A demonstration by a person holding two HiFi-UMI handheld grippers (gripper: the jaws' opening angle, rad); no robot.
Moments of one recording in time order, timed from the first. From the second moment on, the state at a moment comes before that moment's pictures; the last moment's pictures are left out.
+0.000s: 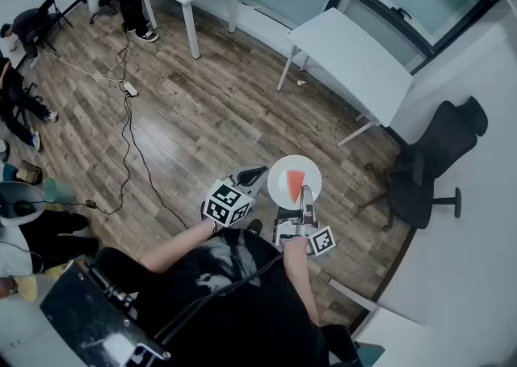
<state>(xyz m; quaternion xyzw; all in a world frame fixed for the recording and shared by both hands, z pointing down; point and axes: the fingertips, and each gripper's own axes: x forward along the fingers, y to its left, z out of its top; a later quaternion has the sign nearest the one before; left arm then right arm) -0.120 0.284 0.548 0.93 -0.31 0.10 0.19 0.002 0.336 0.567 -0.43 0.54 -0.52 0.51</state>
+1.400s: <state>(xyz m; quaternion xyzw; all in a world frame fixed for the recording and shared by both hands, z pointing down) 0.006 0.088 0.587 0.91 -0.33 0.11 0.24 0.147 0.153 0.618 -0.43 0.55 -0.53 0.48</state>
